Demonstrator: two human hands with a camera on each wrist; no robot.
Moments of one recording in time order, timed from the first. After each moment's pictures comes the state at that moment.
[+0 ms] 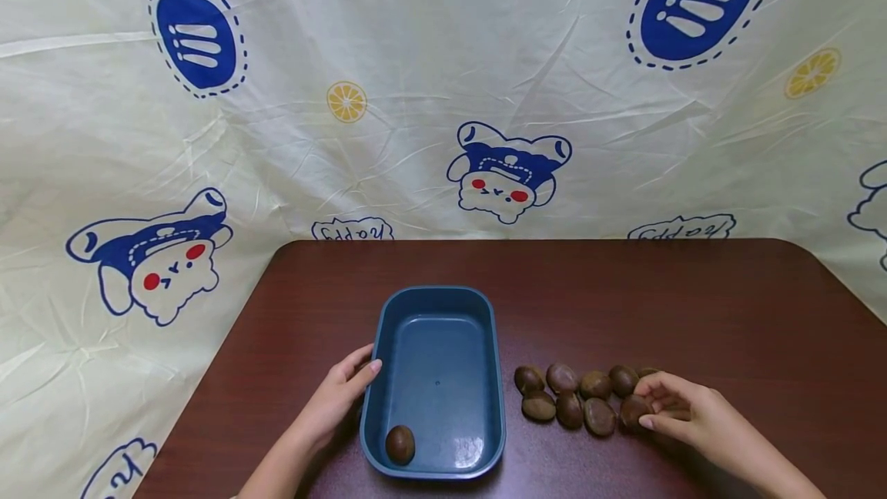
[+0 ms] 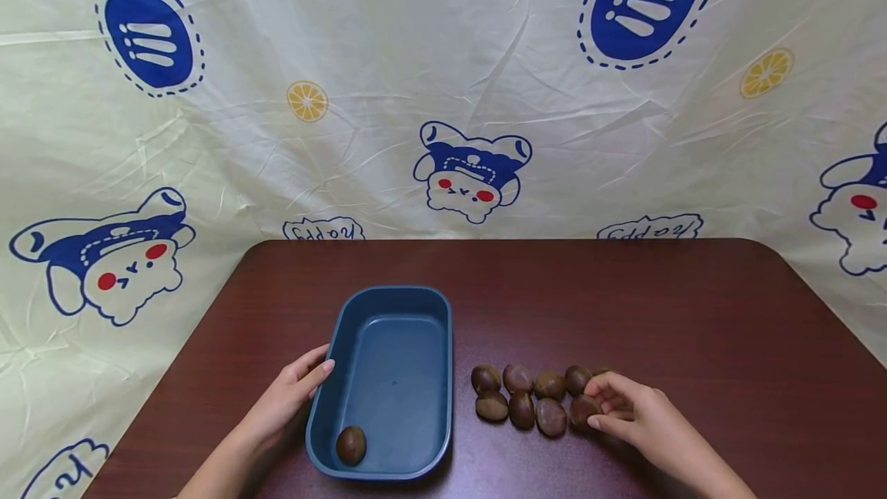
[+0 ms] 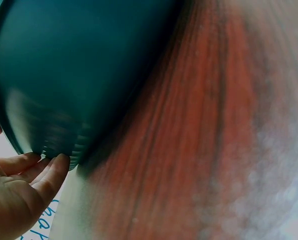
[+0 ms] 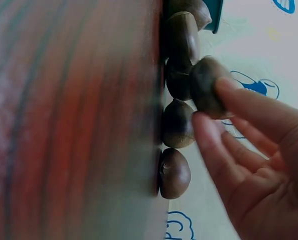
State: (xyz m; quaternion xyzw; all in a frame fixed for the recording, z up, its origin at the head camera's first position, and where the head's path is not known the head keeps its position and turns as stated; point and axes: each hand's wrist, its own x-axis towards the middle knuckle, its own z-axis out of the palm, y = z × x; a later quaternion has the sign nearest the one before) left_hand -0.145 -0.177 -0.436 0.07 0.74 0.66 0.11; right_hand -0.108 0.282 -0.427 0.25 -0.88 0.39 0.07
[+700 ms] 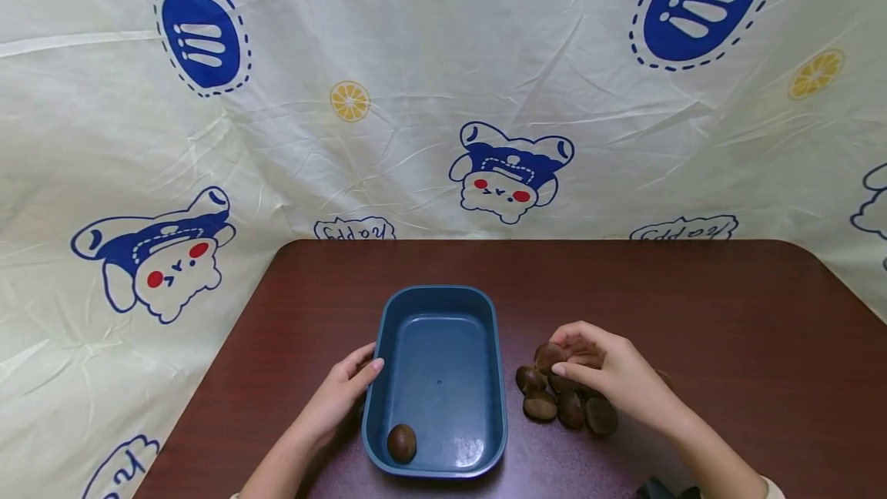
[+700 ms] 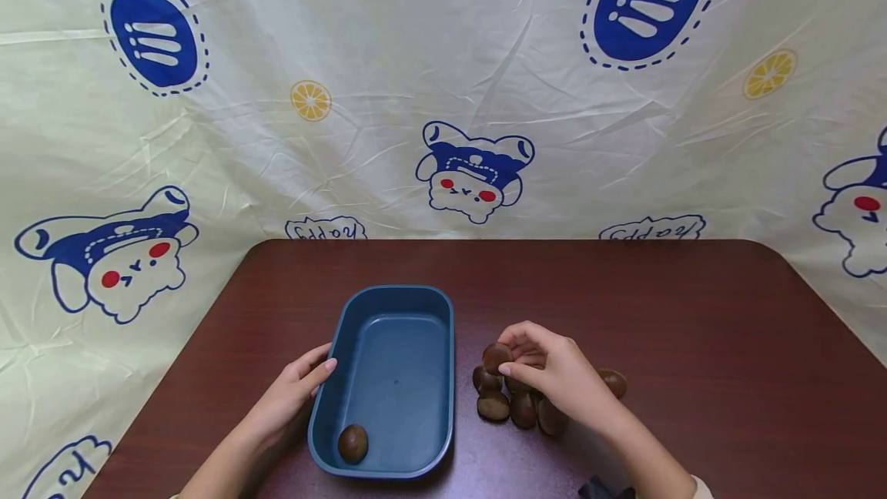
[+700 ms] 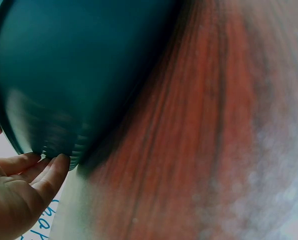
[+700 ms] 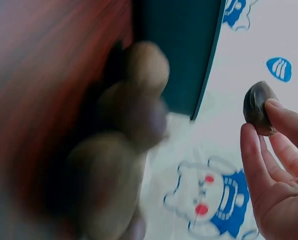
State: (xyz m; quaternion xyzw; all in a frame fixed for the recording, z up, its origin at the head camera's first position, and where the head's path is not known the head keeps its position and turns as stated) left_hand -0.146 -0.176 -0.436 0.06 0.74 0.66 0.12; right_hand -0.141 0.191 -0.382 0.23 -0.84 0.49 0.02
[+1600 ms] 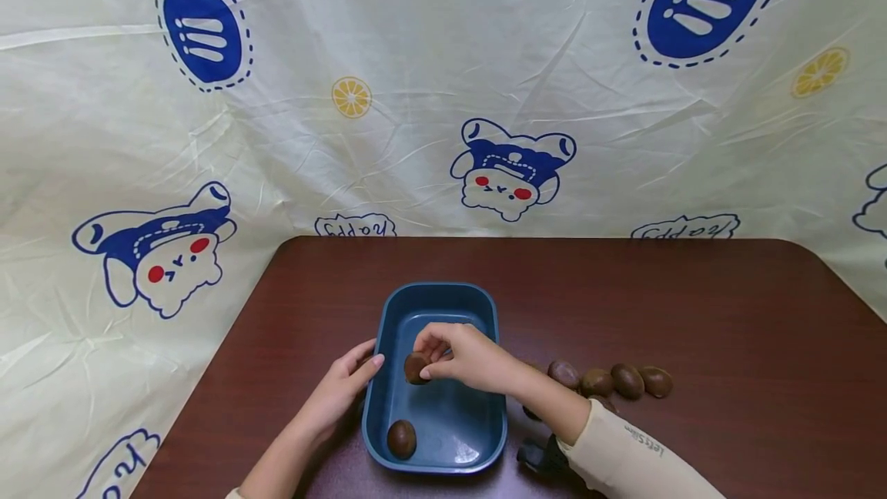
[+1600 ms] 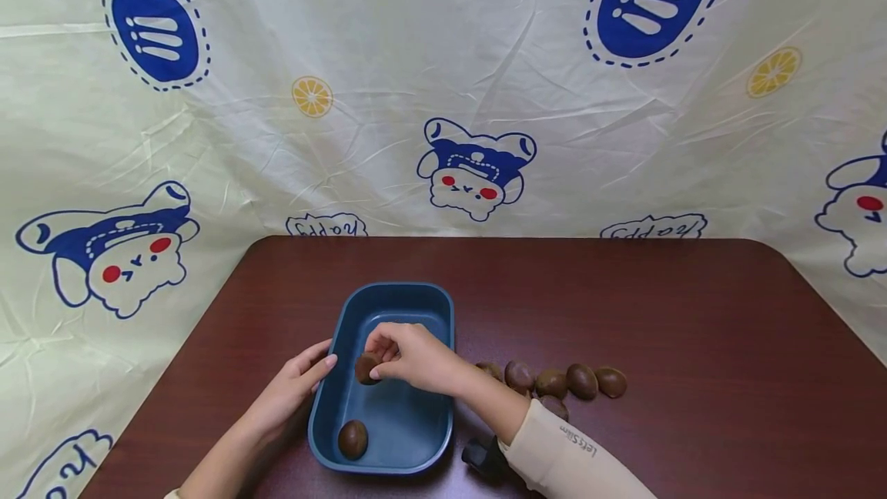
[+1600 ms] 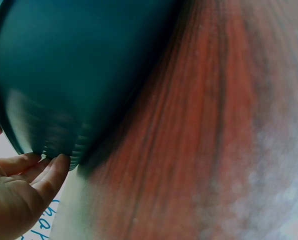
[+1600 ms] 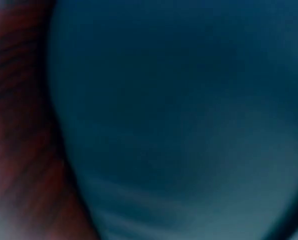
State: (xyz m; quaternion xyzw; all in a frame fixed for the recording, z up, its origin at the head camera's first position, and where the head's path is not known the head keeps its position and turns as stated) left_hand -0.147 -0.177 -0.435 0.05 0.74 0.66 0.12; right_hand -0.179 0.048 -0.384 0.36 -0.81 0.44 -0.12
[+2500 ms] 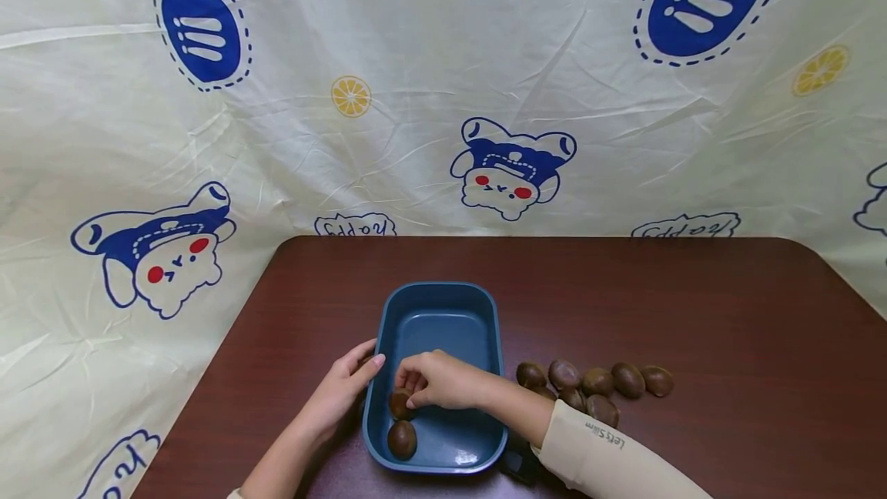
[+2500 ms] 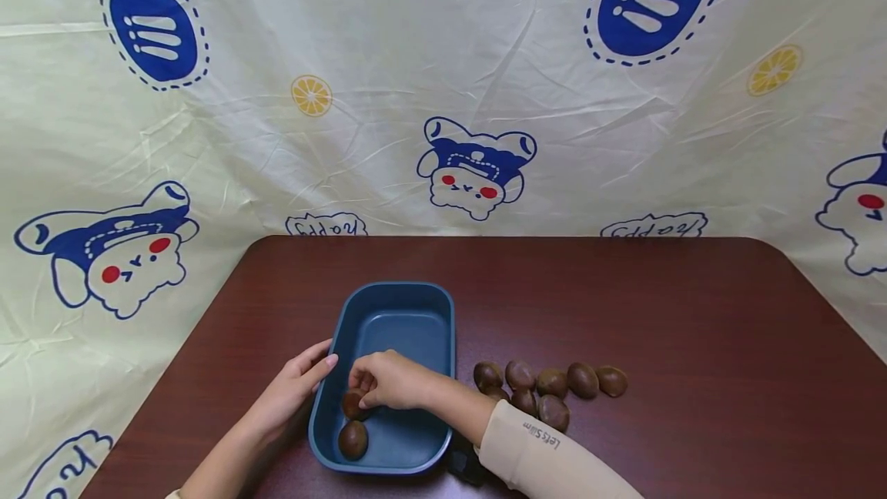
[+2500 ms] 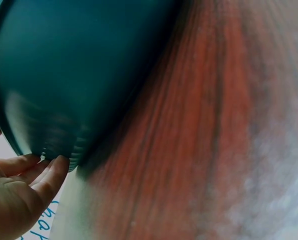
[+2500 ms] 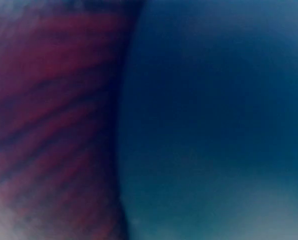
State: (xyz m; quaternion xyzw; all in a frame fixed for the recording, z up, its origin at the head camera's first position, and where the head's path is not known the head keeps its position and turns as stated) left_hand -0.146 -0.175 -0.432 0.05 0.74 0.66 0.11; right_hand -0.178 0.018 -0.413 0.39 -0.82 0.38 -0.20
